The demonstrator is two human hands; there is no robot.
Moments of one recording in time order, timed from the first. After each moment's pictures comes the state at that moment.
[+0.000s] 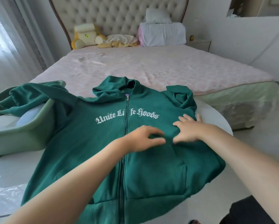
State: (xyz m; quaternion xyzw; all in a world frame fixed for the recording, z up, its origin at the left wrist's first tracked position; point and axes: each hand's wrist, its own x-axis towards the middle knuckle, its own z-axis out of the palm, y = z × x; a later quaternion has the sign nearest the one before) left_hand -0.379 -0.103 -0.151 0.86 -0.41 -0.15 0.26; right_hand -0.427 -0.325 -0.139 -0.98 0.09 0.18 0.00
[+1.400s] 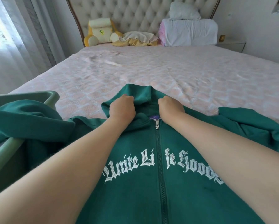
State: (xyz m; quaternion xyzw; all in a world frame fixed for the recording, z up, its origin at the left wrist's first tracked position) left_hand -0.014 -0.070 -0.162 0.97 -0.15 0.18 0.09; right_hand -0.055 -0.247 -0.163 -0.99 0.04 -0.10 0.01
